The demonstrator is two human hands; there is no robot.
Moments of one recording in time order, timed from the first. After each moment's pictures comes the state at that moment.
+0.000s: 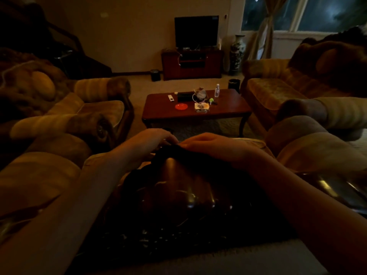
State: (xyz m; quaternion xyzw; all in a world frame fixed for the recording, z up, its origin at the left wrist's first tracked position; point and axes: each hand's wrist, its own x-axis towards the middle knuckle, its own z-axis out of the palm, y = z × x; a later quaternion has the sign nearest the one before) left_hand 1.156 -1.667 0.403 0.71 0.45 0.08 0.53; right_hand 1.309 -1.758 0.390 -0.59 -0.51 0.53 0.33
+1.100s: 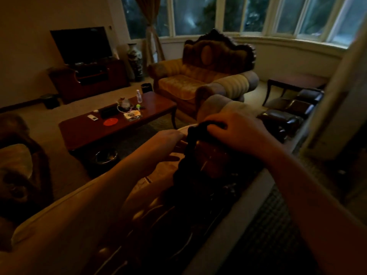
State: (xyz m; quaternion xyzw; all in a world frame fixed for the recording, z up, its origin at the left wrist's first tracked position) left_hand 1.077 -1.608 0.391 0.79 0.15 -0.07 0.59; right_hand 1.156 -1.783 0.398 -0.91 -0.34 -0.08 0.20
